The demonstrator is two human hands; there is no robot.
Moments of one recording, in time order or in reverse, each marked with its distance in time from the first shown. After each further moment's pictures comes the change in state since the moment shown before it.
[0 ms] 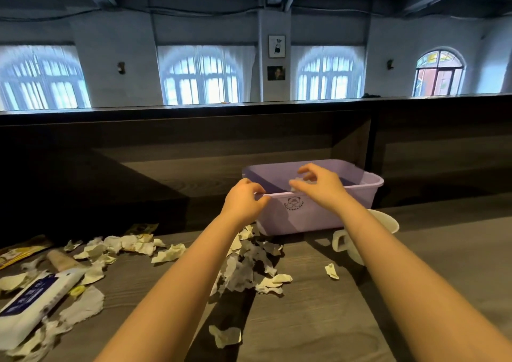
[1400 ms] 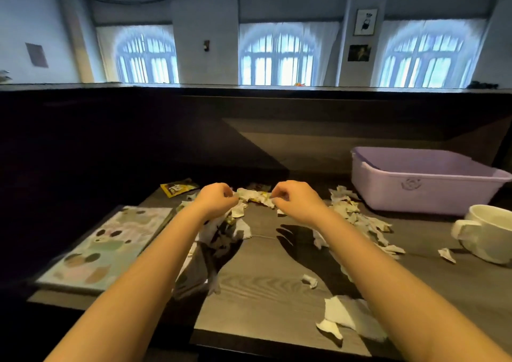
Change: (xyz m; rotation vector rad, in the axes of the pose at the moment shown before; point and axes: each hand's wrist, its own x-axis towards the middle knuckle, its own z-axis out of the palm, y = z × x) left_hand -0.154 -0.178 -0.187 0.207 -0.047 -0.464; right_hand -0.129 -0.185 0.165 -0.201 -0.439 -0.389
